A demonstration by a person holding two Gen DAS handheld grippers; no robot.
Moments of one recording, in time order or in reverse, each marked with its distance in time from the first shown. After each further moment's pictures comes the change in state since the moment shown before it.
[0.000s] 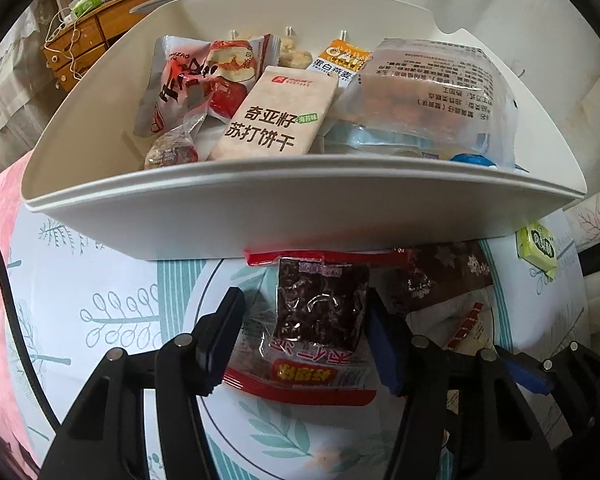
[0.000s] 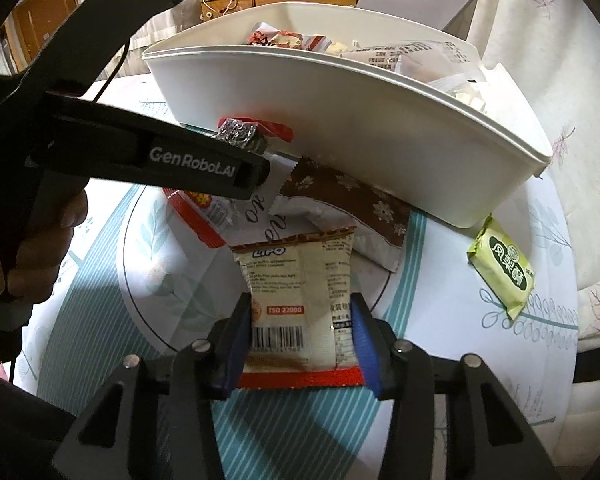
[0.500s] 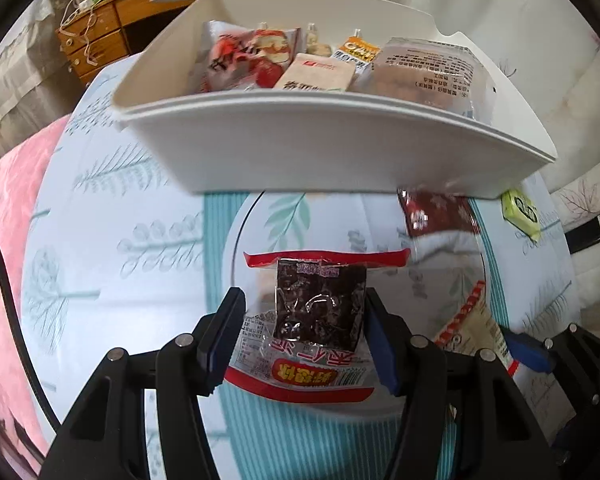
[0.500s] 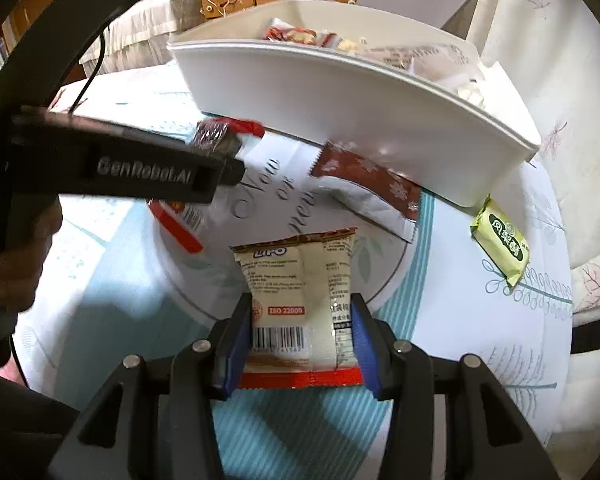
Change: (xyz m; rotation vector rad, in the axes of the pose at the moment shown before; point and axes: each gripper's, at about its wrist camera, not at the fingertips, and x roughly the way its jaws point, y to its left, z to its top) left arm -0.041 0.037 -0.048 -0.050 0.021 -0.010; right arm -0.024 0.028 -0.006 0.009 0.016 0.006
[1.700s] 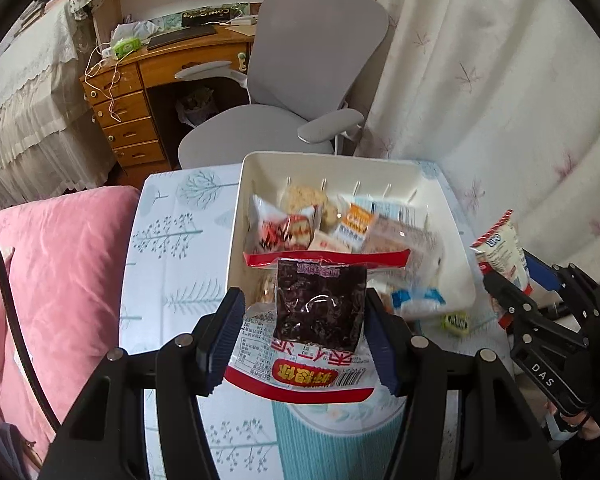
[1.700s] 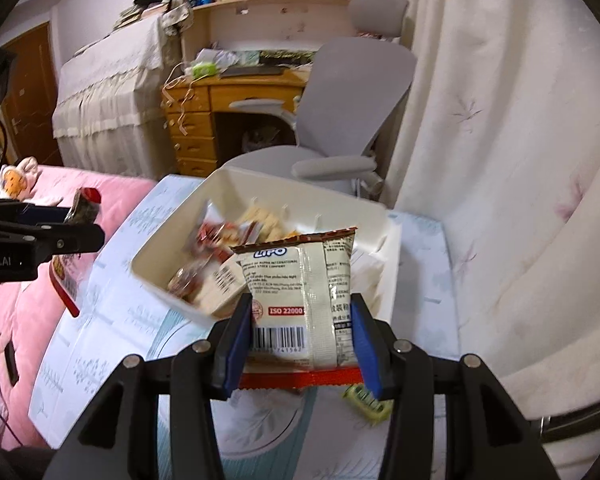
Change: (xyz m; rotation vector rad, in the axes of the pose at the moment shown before) left arm -0.163 0.014 0.118 -0.018 -0.173 0.004; right arm -0.122 -0.074 0.137 0.099 -0.265 -0.138
